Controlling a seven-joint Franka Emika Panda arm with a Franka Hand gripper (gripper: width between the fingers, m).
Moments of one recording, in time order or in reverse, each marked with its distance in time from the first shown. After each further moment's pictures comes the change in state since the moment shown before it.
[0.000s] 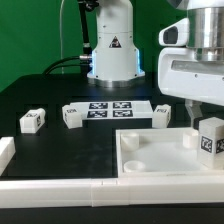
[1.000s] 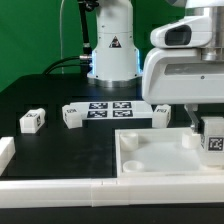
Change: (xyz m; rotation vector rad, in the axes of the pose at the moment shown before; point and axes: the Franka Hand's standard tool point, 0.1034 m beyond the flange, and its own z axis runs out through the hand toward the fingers) arm 0.001 0.000 -0.002 -0.008 -0.017 -0.792
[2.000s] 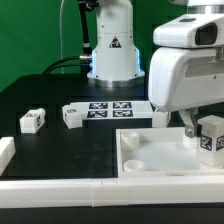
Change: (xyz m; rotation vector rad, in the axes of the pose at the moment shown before) arm 0.002 0.004 -0.002 -0.011 -0.029 -0.658
